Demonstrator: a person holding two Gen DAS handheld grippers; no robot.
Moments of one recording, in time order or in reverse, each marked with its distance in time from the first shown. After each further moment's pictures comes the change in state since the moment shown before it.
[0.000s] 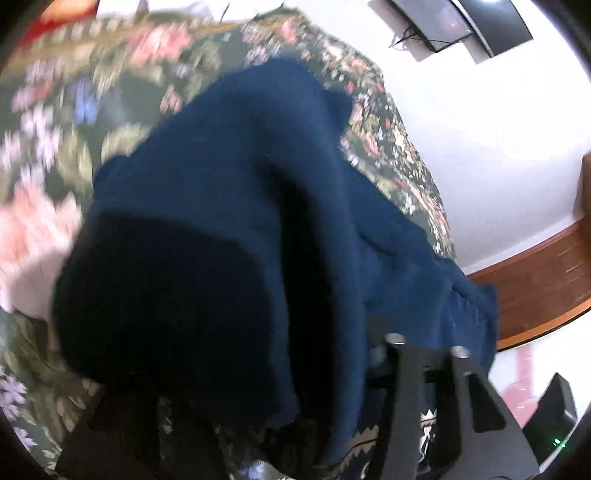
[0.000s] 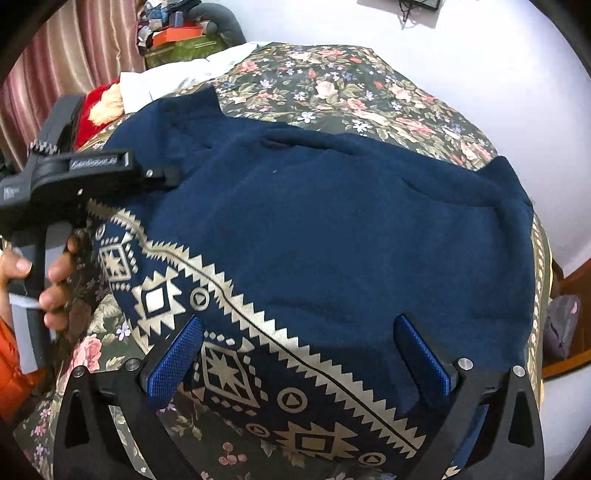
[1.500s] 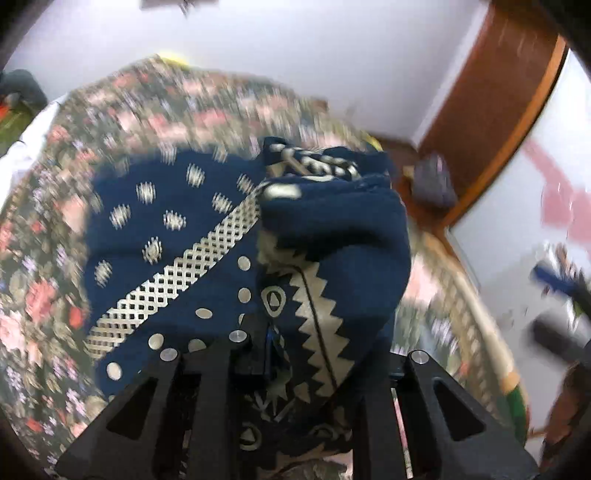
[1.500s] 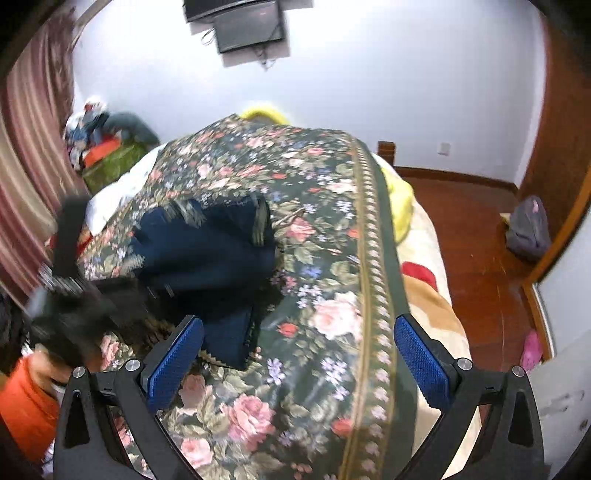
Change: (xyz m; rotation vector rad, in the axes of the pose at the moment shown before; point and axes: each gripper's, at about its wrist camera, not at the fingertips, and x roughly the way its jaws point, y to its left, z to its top) left arm -0.001 -0.228 -0.138 0.726 0.197 0.071; right arm -0.189 -0.152 -0.119 0.452 -0.207 -0.078
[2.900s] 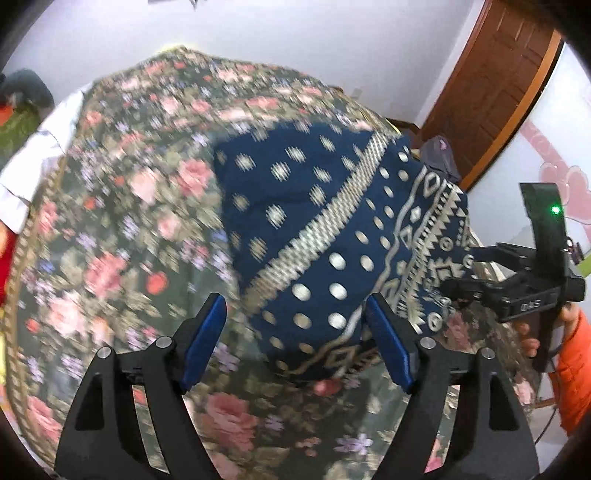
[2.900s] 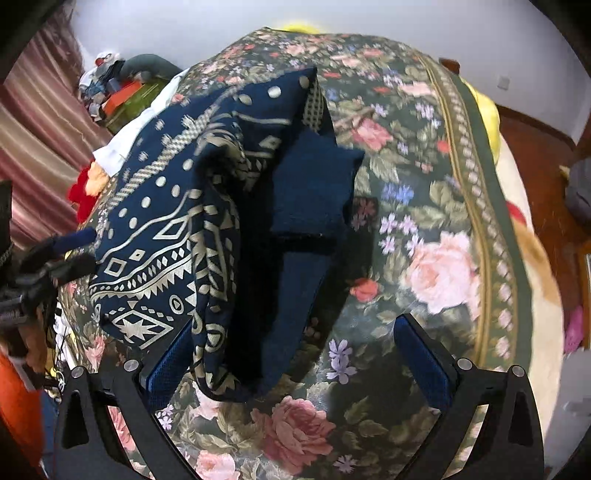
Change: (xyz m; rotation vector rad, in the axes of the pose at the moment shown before) left arm -0.081 0.080 -0.024 0.035 0.025 0.011; right arm 0.113 0.028 -0.014 -0.022 0.324 0.196
